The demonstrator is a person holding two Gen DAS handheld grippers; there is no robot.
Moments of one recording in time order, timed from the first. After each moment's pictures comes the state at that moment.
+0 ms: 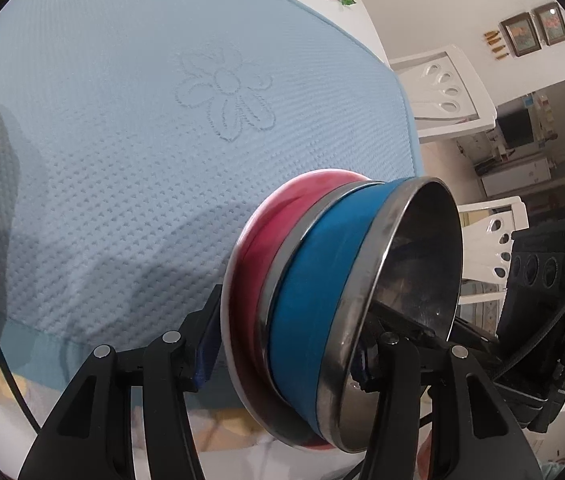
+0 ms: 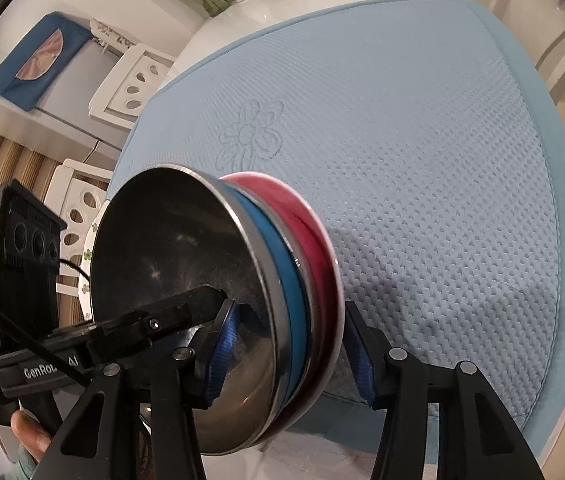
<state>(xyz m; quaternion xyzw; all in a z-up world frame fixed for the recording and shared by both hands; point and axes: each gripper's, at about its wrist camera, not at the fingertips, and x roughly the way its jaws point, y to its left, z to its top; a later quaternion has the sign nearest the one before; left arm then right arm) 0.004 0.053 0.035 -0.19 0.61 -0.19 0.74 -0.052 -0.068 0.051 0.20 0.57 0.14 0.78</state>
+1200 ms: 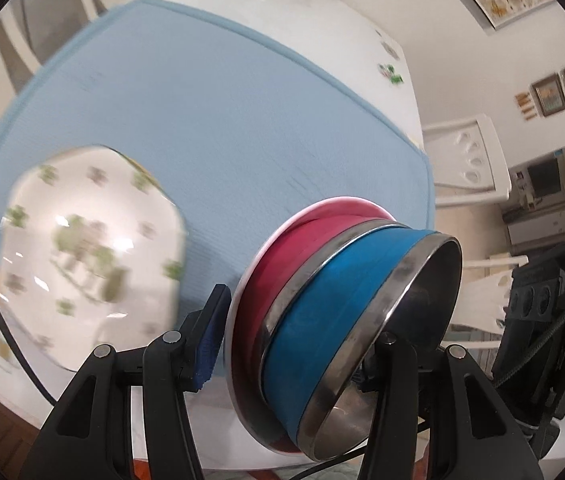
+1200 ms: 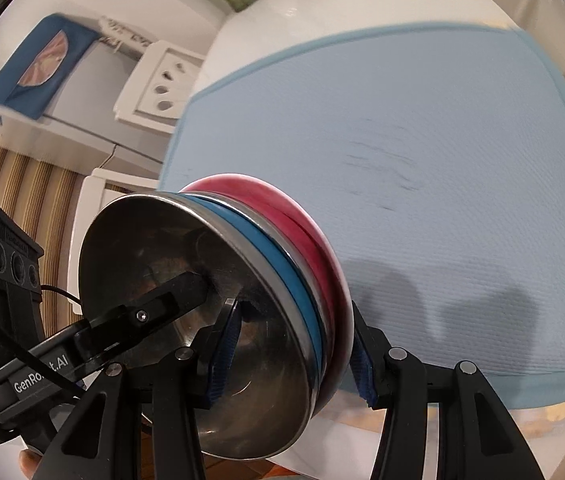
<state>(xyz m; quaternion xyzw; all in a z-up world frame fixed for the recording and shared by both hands) 0.021 0.173 0.138 -0.22 0.59 -0.10 0.77 -0.001 0.047 0.133 0.22 0.59 0.14 0.76</state>
